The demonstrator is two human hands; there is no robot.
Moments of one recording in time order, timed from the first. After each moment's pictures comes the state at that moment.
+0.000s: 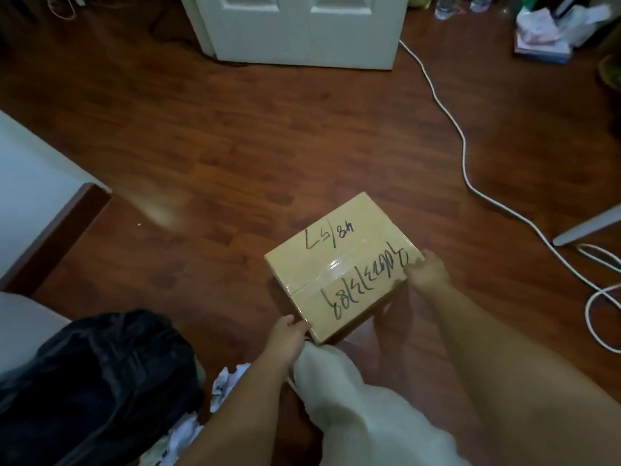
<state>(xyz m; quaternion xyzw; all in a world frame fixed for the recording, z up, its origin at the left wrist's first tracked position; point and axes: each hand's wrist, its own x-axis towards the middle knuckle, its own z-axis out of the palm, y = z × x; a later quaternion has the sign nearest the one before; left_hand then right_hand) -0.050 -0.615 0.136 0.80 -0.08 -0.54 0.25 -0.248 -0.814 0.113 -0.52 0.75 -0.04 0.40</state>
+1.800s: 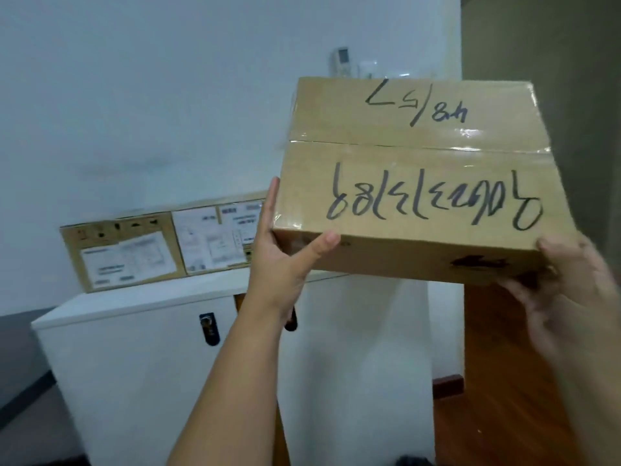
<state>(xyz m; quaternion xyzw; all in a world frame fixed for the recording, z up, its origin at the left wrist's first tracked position) 0.112 -0.147 0.734 0.58 -0.32 0.21 0.72 0.055 -0.403 0.689 -0.39 -0.06 -0.44 0.81</state>
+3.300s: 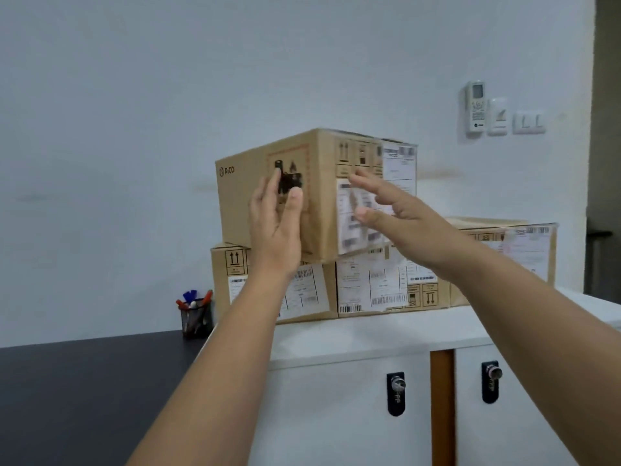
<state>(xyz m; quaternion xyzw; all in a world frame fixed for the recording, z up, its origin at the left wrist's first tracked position) 0.273 0.202 0.816 0.67 -0.21 0.42 0.57 0.221 0.013 0.836 -0.81 -0.29 -0.26 0.43</state>
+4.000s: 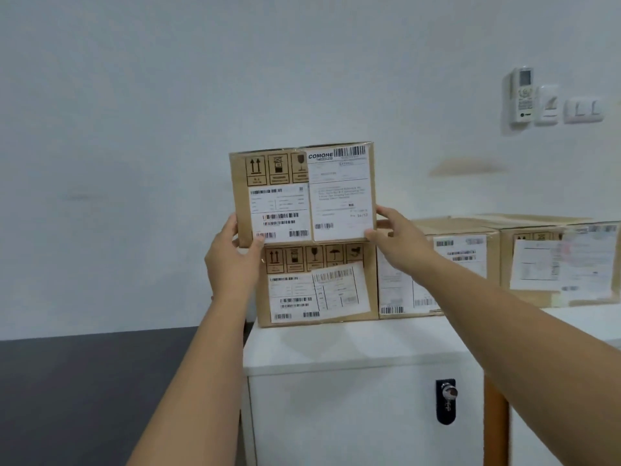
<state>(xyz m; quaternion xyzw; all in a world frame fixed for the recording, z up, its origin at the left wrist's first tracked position) 0.318 0.321 0.787 0.73 -0.04 0.45 0.51 0.327 0.064 0.807 -0.82 -0.11 -0.27 0.49</state>
